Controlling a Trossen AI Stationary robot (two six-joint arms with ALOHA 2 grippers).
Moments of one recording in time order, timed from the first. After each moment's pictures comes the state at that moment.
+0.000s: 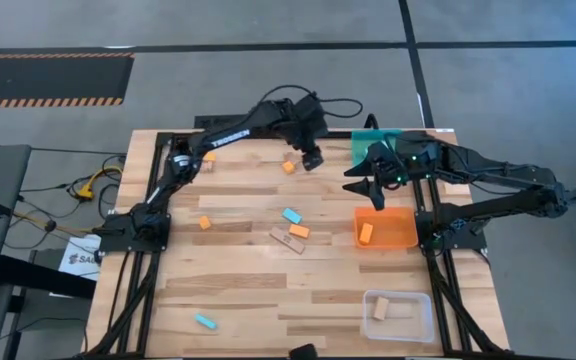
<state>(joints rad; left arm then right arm) 0.41 2.27 2.35 -1.07 0.10 0.07 -0.20 0.96 1.03 -0.49 -0.16 0.28</state>
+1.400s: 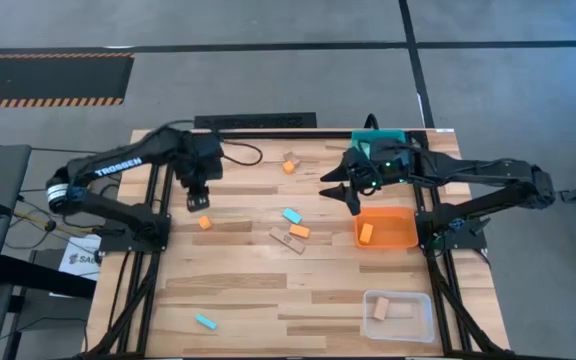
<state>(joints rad) 0.45 1.26 1.17 -1.36 0.10 0.12 -0.15 1.15 1.03 -0.26 -0.16 0.28</state>
